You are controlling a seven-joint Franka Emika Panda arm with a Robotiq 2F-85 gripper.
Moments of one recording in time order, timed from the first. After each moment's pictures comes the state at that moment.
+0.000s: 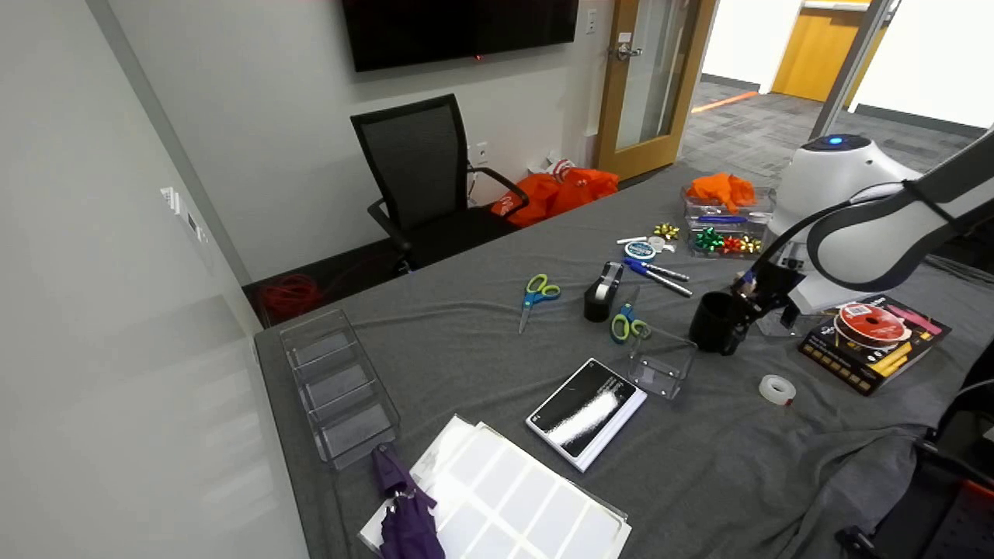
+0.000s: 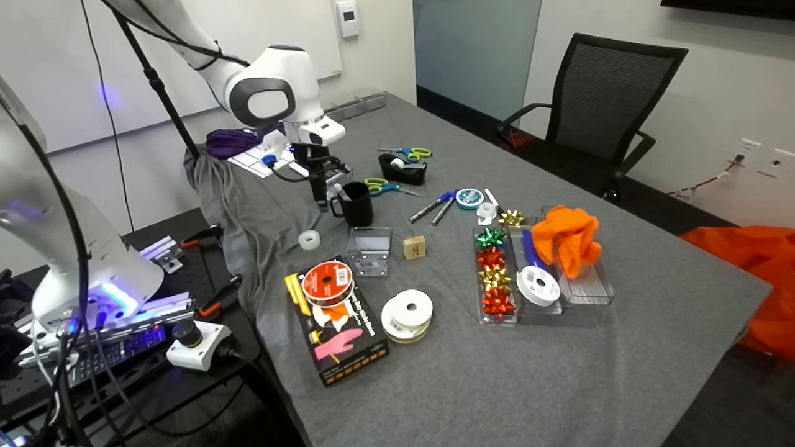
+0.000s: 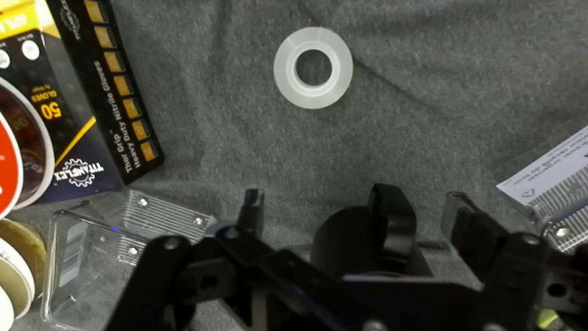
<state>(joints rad) 0.01 0.18 -0.11 -2.51 -0.16 2.65 0.39</state>
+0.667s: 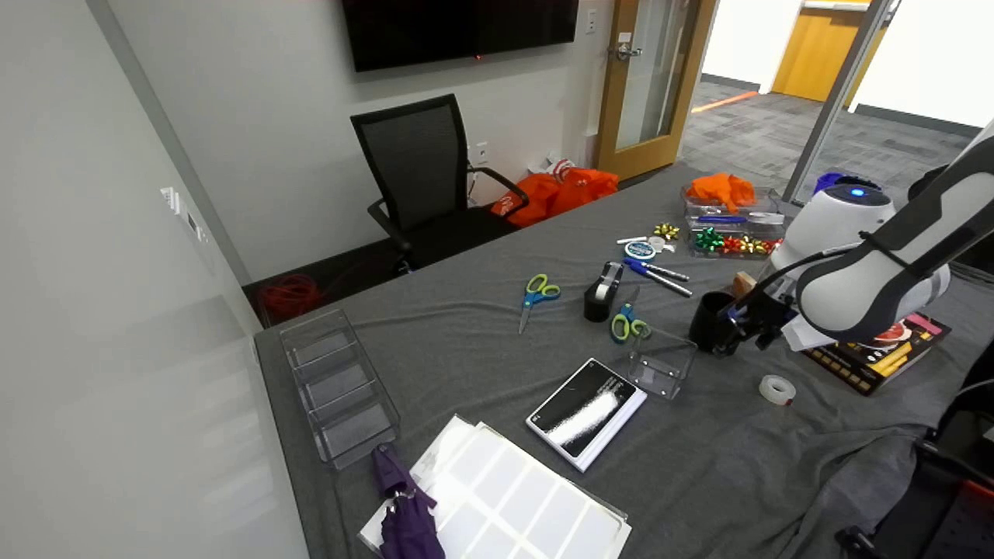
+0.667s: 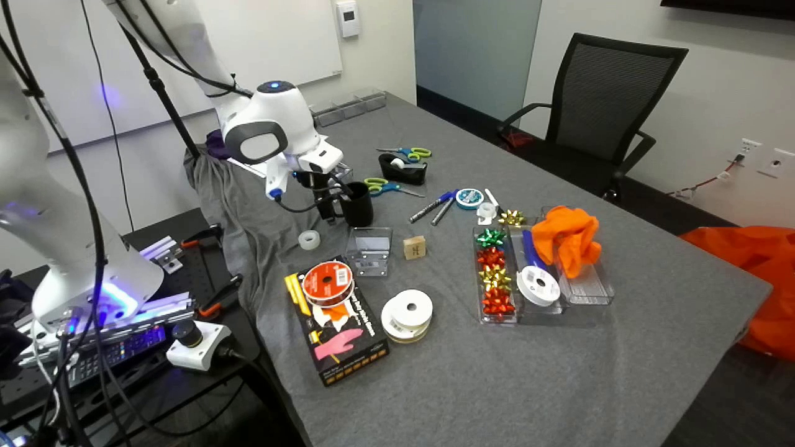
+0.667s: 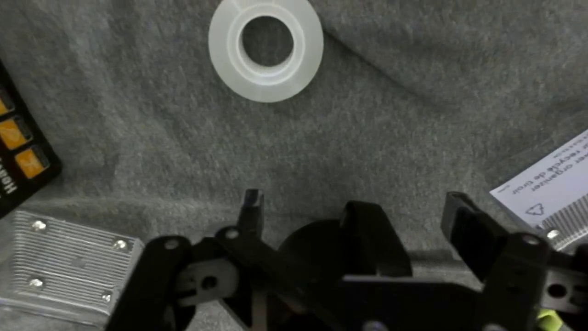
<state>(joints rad) -0.06 0.33 -0.01 -2.58 0.06 3.05 0.18</state>
